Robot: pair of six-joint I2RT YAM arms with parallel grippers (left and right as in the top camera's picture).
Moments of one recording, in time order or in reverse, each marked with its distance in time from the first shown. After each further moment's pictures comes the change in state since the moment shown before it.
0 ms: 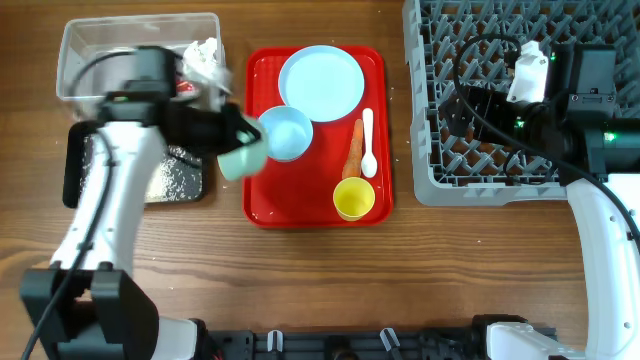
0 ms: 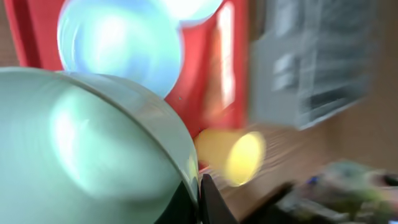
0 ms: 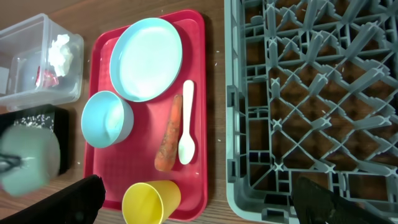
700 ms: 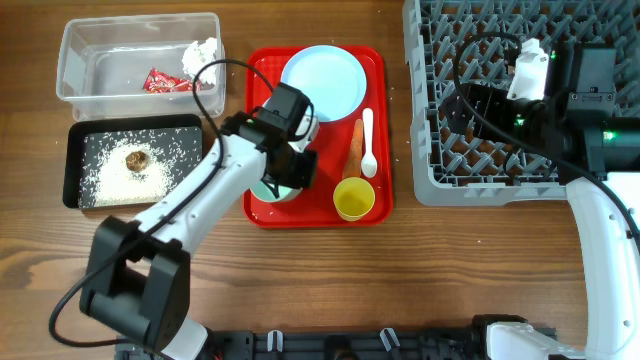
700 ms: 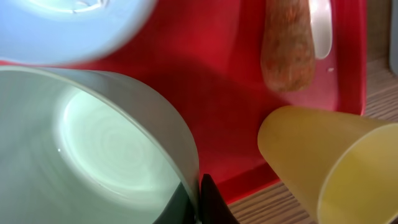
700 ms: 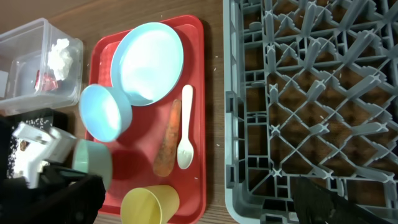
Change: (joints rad) left arm -0.397 0.122 -0.108 0.163 -0.417 -0.042; right arm 0.000 0.005 0.000 0.019 0.006 0.000
